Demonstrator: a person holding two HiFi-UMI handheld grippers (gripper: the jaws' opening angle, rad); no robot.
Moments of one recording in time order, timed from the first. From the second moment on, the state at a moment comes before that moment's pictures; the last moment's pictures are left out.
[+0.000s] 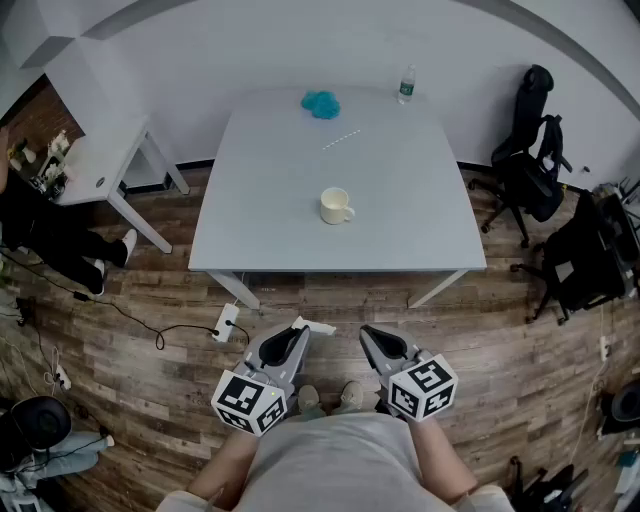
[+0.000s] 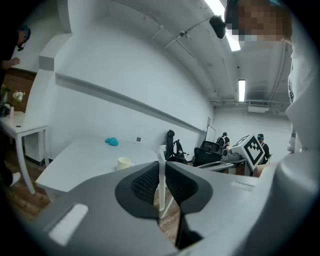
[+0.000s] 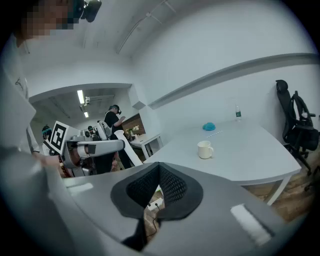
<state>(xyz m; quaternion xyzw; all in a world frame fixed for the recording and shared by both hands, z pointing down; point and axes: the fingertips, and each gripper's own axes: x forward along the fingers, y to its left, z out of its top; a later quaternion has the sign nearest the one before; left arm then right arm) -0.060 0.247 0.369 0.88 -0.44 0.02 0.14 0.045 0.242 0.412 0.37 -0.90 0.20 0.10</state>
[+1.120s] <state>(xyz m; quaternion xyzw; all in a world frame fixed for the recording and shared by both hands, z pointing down) -0.122 0.246 0.362 0.89 -0.43 0.01 0.14 -0.010 0.233 0.407 0.39 -0.89 0.22 0.09</state>
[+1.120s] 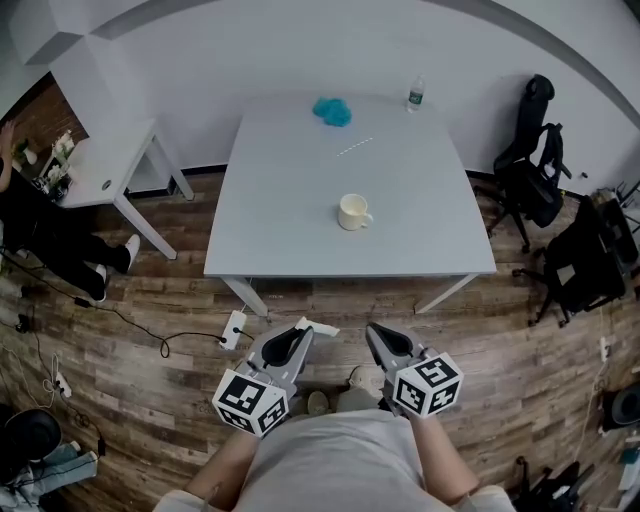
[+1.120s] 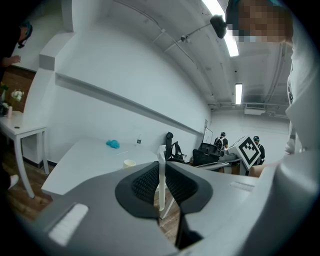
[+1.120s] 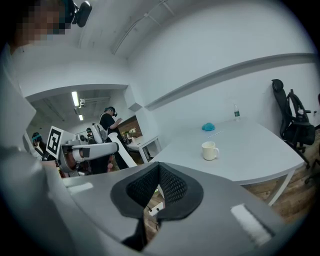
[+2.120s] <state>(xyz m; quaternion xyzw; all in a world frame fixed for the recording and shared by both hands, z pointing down) -0.099 0.053 0.363 0.87 -0.47 -0.01 0.16 0.010 0.040 0.413 0.33 -0.91 0.23 0.08</state>
